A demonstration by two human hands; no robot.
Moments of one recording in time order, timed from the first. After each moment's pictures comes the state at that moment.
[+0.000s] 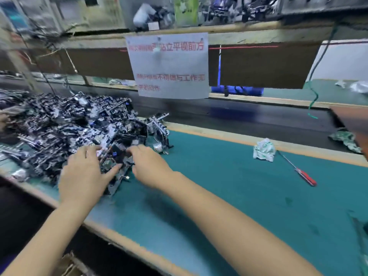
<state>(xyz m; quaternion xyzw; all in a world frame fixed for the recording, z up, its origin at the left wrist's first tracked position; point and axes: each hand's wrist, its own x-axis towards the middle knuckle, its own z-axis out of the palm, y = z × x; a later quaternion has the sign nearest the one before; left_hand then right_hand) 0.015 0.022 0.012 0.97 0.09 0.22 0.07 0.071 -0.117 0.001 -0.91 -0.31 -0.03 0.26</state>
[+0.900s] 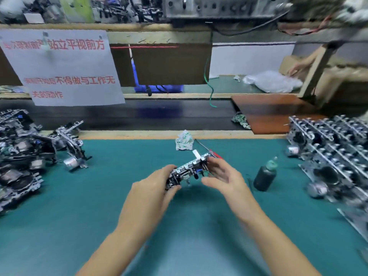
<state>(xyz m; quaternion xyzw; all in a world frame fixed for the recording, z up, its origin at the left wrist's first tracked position) -0.023 -0.205 -0.015 0.88 -0.33 0.18 0.29 -0.086 -0.374 -0.005 -0.71 0.09 -0.12 0.69</state>
